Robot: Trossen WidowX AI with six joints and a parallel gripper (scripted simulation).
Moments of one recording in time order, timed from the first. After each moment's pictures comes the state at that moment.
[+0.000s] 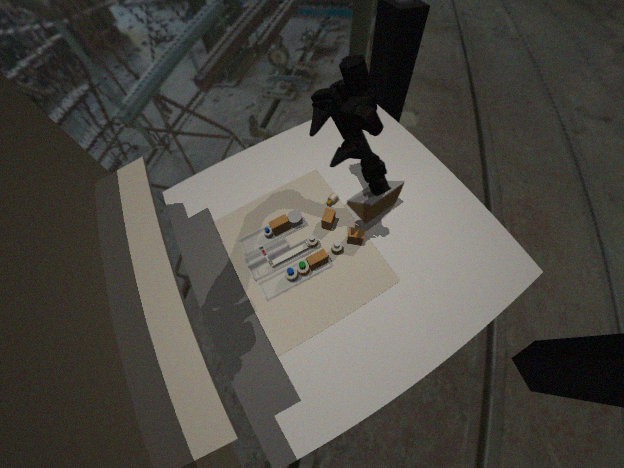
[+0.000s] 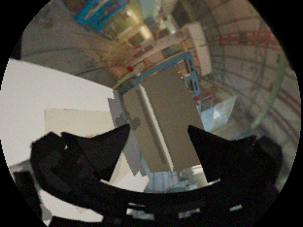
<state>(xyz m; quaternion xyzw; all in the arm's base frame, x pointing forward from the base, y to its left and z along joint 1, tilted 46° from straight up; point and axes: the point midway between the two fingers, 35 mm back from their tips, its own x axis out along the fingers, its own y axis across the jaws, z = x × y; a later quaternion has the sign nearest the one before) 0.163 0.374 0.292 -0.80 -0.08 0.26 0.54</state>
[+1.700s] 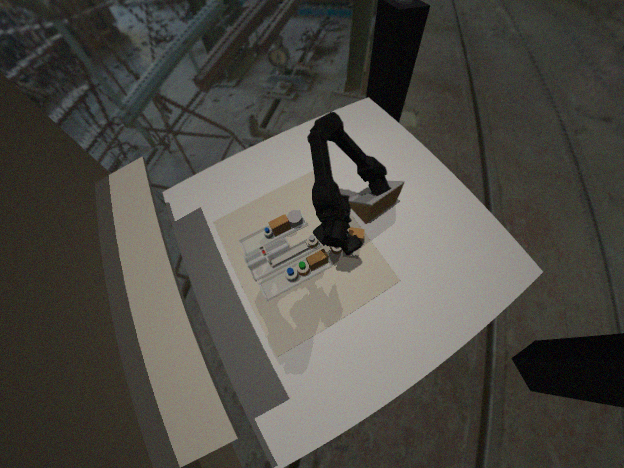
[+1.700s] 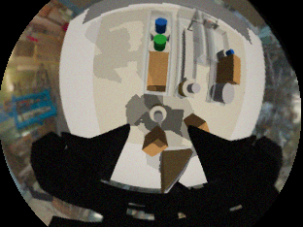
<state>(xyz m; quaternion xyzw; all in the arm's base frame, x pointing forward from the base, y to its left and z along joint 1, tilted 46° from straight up) 0.243 0.144 -0.014 -0.35 0.58 -0.18 0.71</state>
